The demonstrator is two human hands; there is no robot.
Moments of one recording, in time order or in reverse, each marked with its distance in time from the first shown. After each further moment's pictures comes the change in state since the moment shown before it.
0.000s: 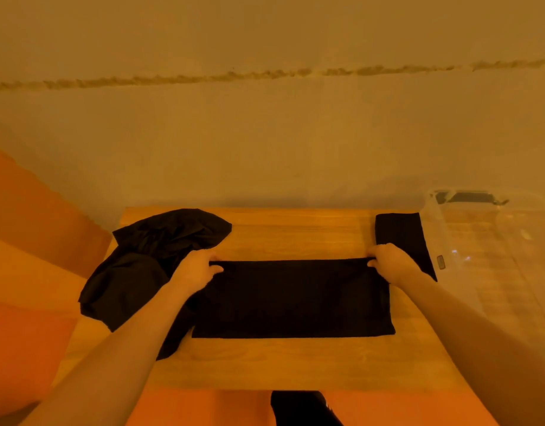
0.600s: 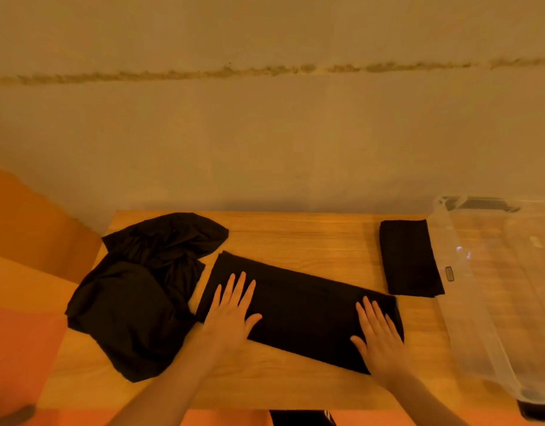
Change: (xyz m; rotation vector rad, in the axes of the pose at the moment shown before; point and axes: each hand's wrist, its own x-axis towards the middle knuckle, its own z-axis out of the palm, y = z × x) left_hand -0.018 0.019 0.101 0.461 0.035 0.195; right_hand -0.061 0.006 0.144 -0.061 0.221 -0.055
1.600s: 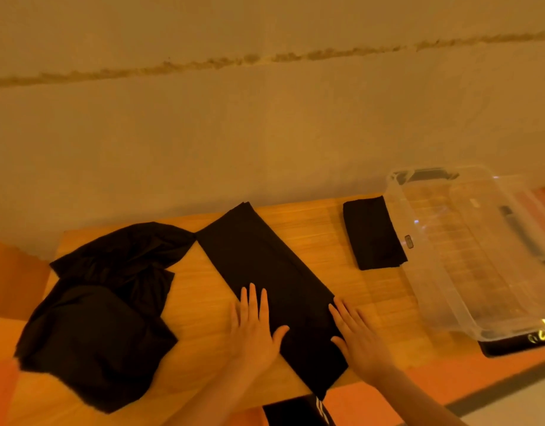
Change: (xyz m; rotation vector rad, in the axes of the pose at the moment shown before) left_hand -0.012 0.088 0.010 -0.107 -0.049 0.005; right_hand -0.032 -0.007 0.026 -0.012 0.074 -0.100
